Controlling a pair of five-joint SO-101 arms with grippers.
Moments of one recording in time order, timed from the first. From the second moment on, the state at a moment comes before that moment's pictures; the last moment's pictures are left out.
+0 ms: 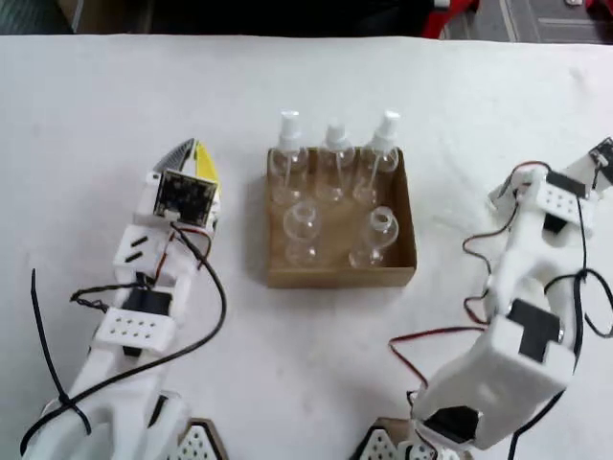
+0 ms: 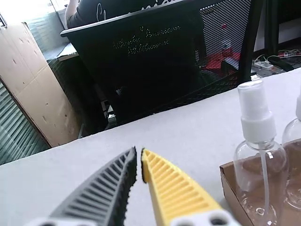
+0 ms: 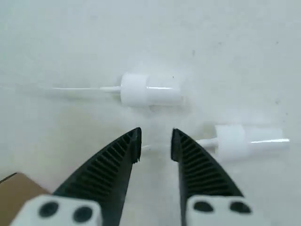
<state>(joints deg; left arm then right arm) 1.5 -41.2 75.3 -16.5 -12.5 24.3 16.2 3.2 58.0 -30.8</state>
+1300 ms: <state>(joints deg) 2.4 -41.2 75.3 -16.5 -12.5 22.4 36.4 -19.1 62.8 -56.0</state>
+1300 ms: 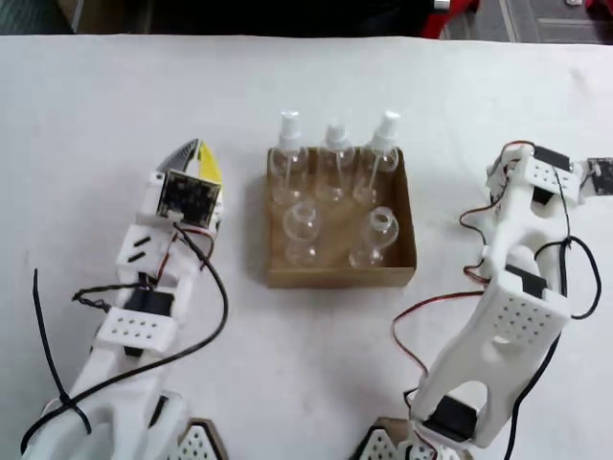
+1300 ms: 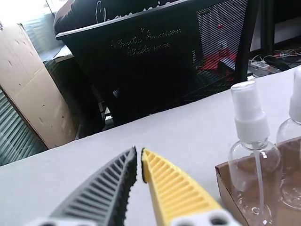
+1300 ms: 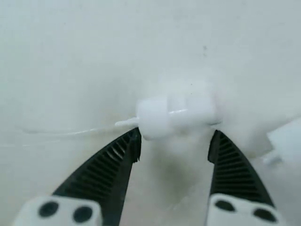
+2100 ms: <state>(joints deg) 2.4 -41.2 75.3 -16.5 -12.5 25.8 34.2 -19.3 63.9 -56.0</state>
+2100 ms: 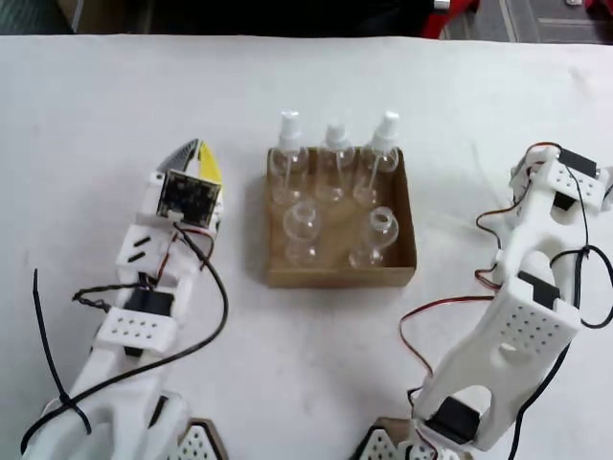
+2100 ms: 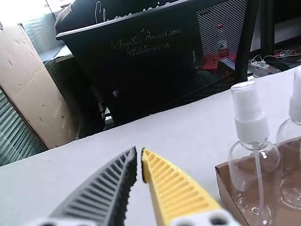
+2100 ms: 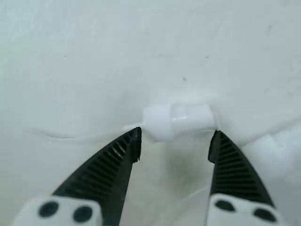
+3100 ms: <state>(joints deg) 2.4 -41.2 75.3 -16.5 -12.5 28.1 40.7 -24.9 60.7 -57.2</state>
